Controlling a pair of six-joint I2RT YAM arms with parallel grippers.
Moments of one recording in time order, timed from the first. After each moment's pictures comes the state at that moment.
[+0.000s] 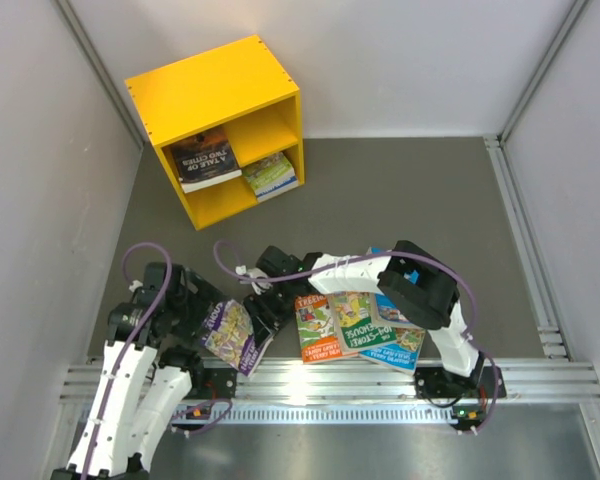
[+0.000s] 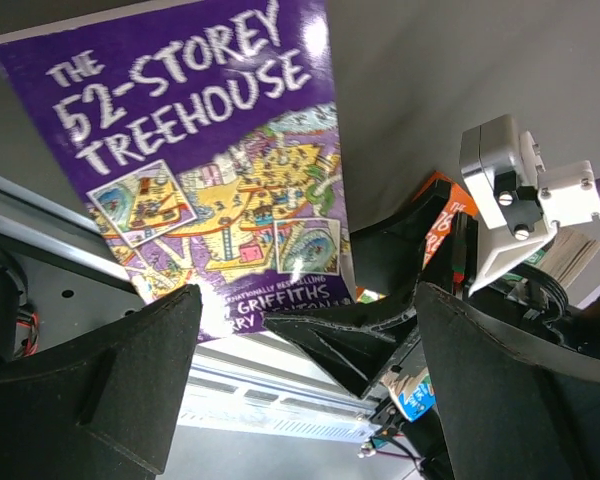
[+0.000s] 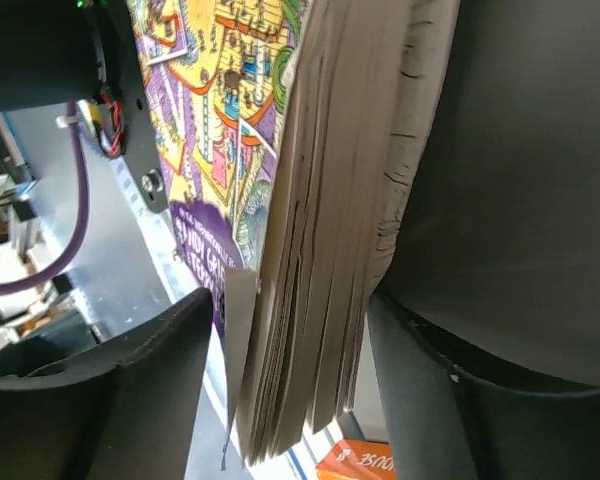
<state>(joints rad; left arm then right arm) -0.14 0.58 0.71 -1.17 0.09 -1.11 1.11 2.08 1.38 -0.35 -0.64 0.42</state>
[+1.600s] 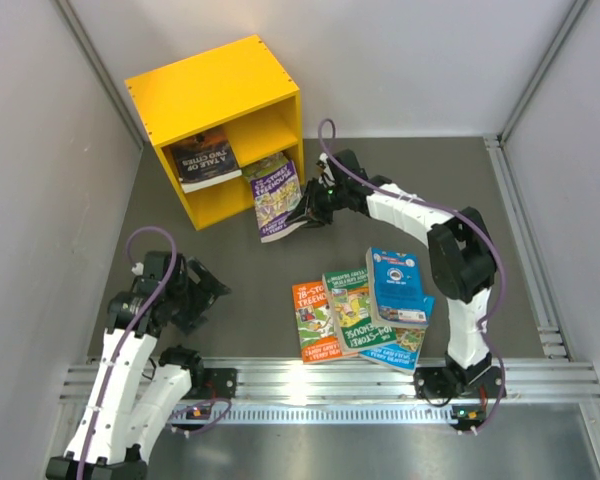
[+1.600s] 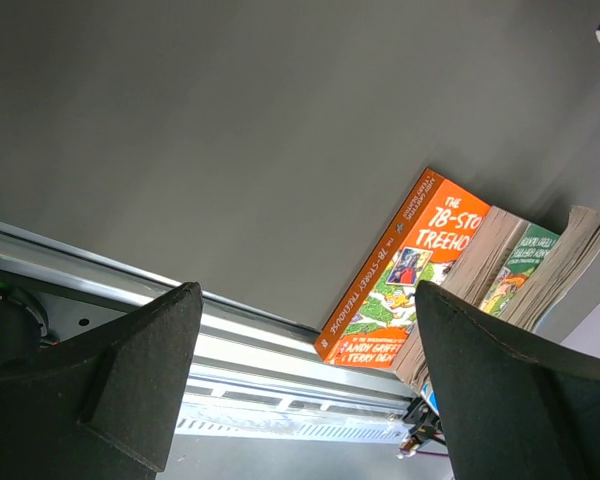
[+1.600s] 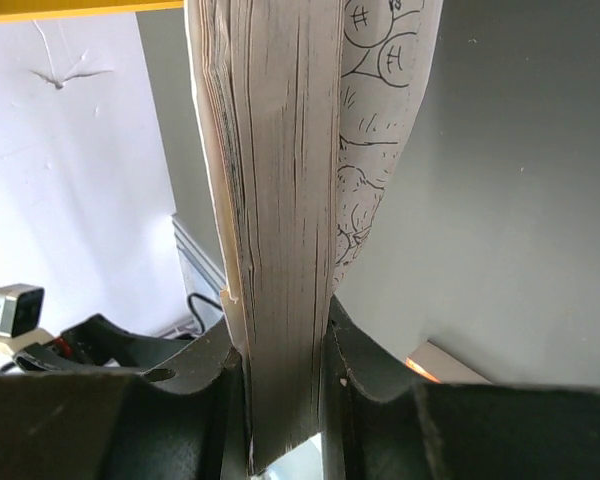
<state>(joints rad) -0.14 0.66 0.77 -1.13 0.09 -0.97 0.59 2.00 1.55 -0.31 -0.58 0.88</state>
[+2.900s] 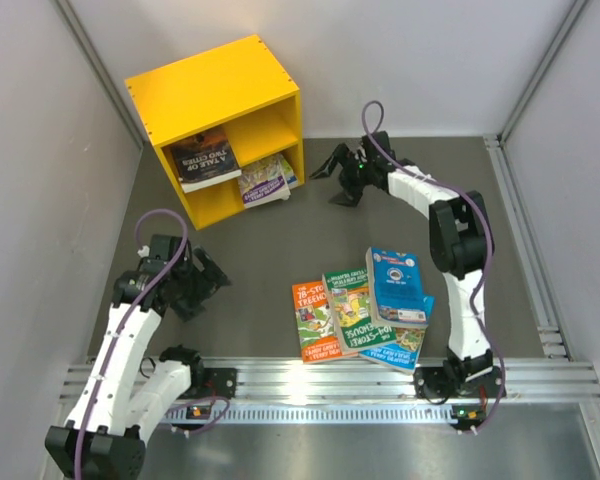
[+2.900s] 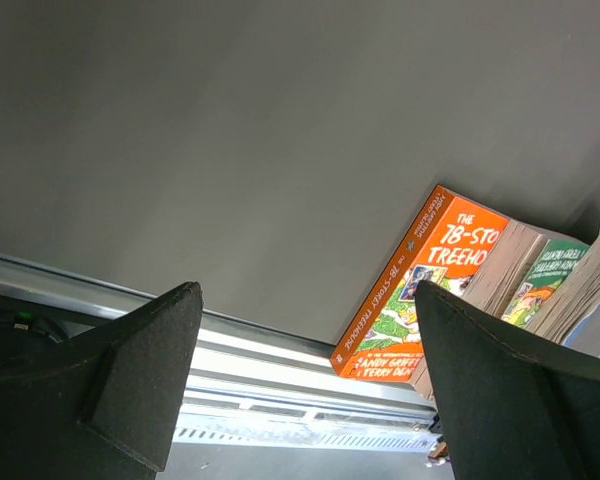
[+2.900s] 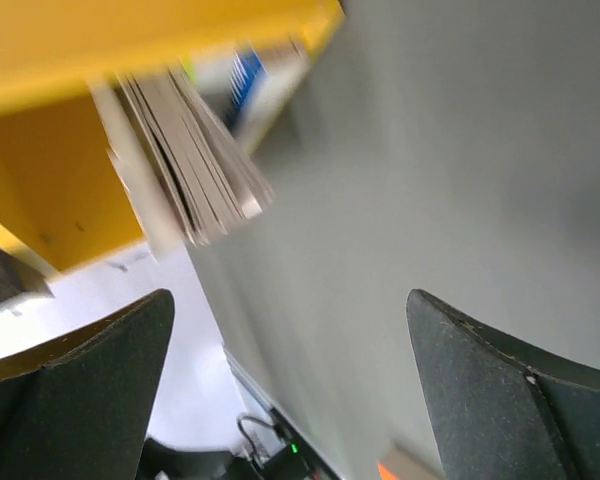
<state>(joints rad) -0.14 0.80 0.83 -1.08 0.06 -0.88 0.36 2.22 1.76 -0.25 -0.54 1.03</state>
